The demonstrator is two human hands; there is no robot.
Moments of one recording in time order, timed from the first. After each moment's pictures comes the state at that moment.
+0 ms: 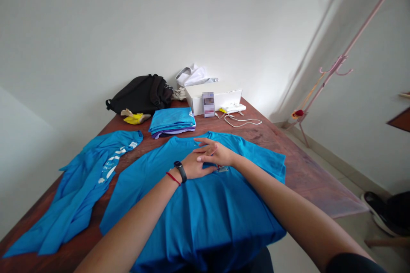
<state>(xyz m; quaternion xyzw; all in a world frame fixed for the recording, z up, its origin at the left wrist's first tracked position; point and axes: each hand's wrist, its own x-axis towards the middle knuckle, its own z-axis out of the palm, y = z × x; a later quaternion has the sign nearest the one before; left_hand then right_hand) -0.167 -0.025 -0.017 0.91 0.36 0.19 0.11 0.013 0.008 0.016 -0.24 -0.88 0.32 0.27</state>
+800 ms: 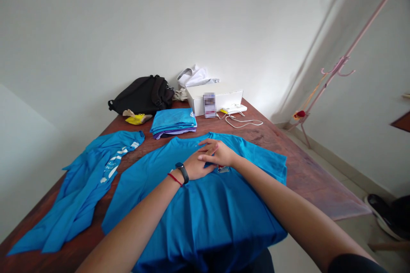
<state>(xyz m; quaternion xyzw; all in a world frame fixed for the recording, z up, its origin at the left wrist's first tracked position) -0.160 -0.026 -0.014 0.89 0.37 0.23 0.13 0.011 0.008 0.020 -0.26 -0.89 0.24 0.28</state>
